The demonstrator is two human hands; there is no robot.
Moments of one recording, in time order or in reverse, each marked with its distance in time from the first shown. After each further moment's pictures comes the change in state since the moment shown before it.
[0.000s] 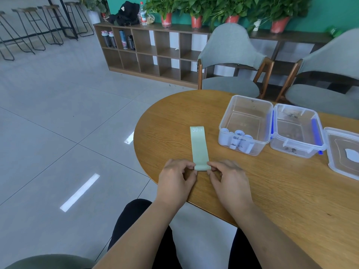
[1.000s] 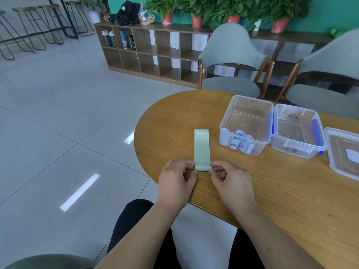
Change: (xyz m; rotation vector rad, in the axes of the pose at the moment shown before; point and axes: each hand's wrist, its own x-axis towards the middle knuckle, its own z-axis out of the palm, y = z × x) left_hand -0.004 -0.002 0.006 0.012 0.046 -0.006; right_hand -0.001 -0.004 -0.008 0.122 0.016 0.075
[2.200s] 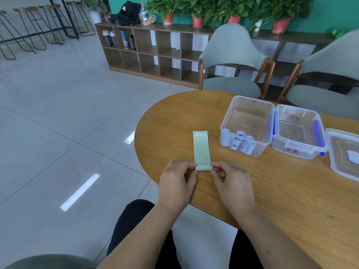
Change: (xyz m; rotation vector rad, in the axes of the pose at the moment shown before) left_hand -0.001 -0.001 0.001 0.021 0.030 0.064; right_hand 0.000 0.000 0.001 -0.047 0.002 -0.038
